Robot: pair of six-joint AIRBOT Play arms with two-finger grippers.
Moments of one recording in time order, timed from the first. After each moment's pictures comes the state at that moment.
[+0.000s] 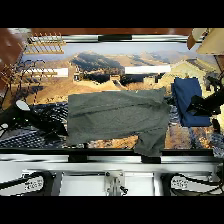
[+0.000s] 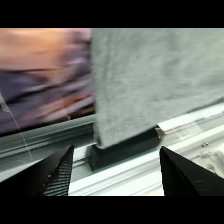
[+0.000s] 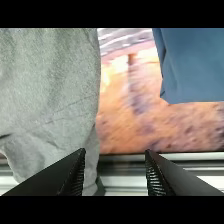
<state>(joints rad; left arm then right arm) 0.16 -1.35 0.80 1.06 -1.41 -1.32 -0.43 -1.45 1.40 -1.33 1.61 1.38</state>
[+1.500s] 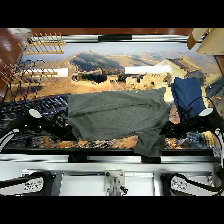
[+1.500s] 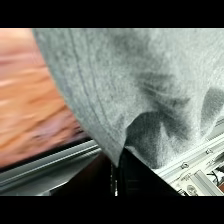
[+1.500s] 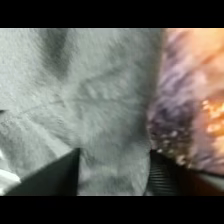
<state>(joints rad) 0.06 -1.39 0.67 0.87 -1.23 -1.27 -0.37 -1.38 0.77 -1.08 1.27 1.22</state>
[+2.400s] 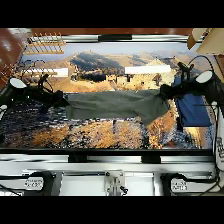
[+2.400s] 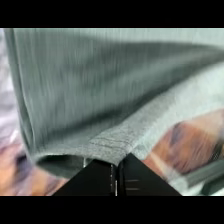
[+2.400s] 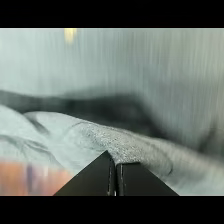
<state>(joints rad) 0.12 -1.55 1.27 0.87 -1.22 -1.38 -0.14 -1.56 1.39 -1.02 1.11 1.32</state>
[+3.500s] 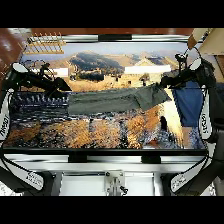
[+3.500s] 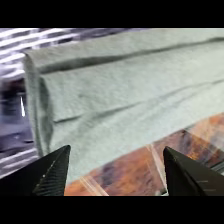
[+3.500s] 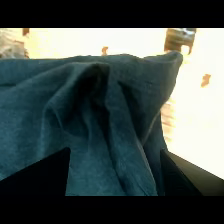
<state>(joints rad) 0.14 -1.82 1.68 0.87 -1.40 -1.43 -0.16 -1.89 1.79 -1.25 1.22 1.30</state>
